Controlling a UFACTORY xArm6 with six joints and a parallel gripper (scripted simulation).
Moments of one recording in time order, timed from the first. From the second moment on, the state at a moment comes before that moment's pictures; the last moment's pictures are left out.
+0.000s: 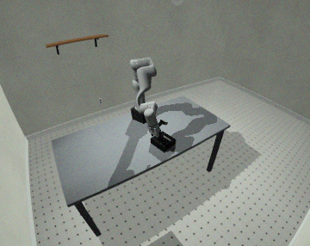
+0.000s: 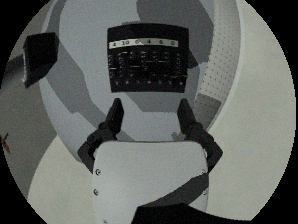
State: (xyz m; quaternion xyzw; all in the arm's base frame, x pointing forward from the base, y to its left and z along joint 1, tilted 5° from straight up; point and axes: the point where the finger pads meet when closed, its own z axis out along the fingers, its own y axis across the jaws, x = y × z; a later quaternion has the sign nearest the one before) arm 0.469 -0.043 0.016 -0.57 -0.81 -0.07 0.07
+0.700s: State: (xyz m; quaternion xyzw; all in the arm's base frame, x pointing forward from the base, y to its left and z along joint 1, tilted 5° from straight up) arm 0.469 -0.042 0.017 -0.56 -0.82 -0.07 0.07
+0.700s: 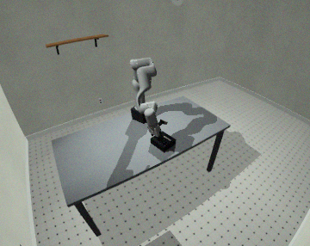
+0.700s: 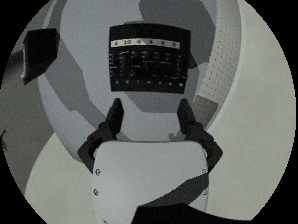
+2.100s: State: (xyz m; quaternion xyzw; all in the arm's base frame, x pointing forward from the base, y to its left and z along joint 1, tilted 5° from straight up) arm 0.438 0.031 0.076 0.55 -0.83 0.05 0.03
